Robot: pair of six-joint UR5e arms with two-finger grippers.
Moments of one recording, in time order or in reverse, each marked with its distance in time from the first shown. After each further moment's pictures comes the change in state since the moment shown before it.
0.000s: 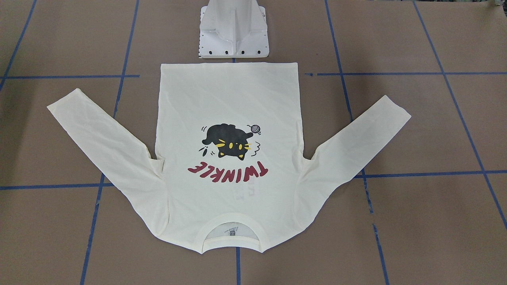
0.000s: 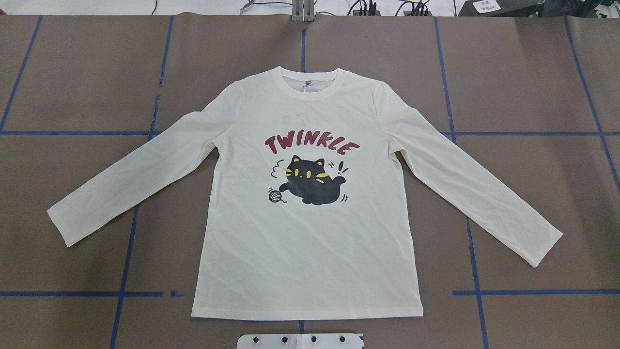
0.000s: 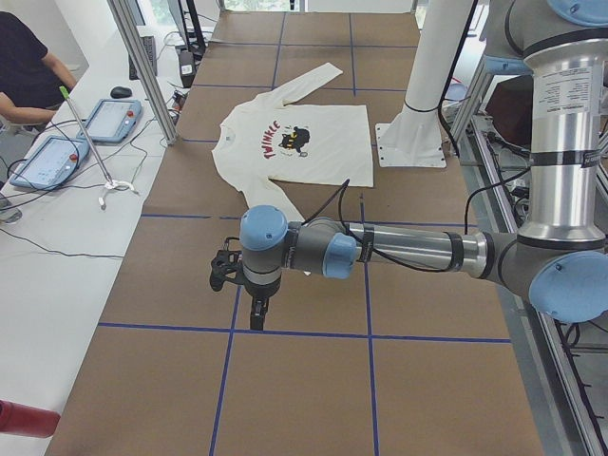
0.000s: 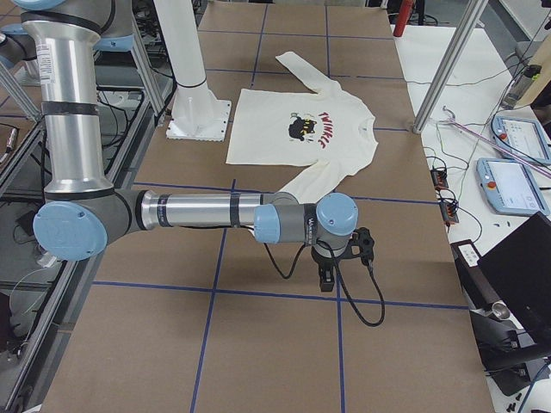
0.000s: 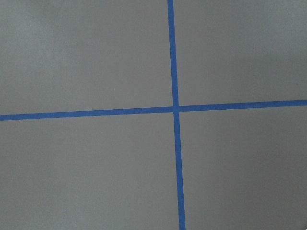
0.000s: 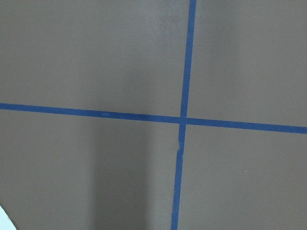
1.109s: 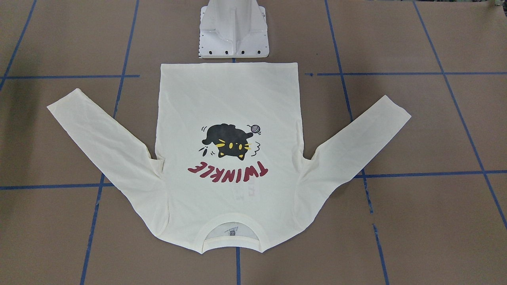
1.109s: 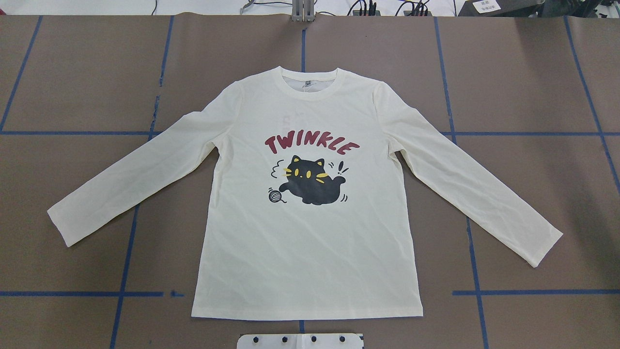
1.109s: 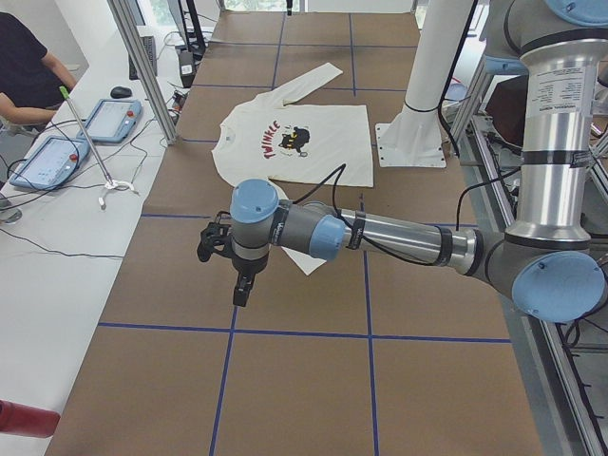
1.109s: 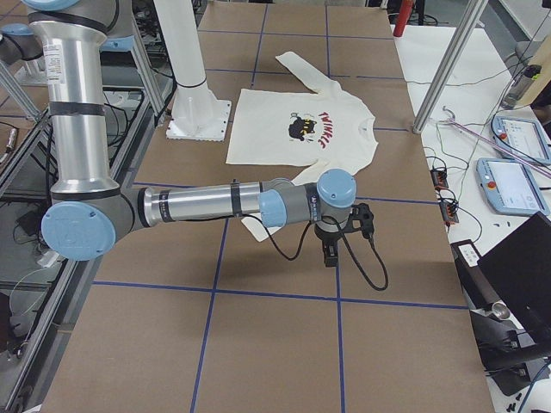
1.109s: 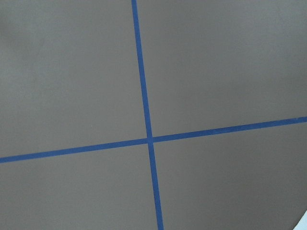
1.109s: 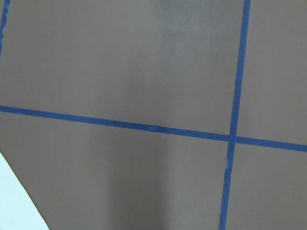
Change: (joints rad) left arm 0.026 -0.061 -0.036 -0.027 -0.006 0.008; right arm -0.108 -0.028 0.091 0.112 0.001 0.148
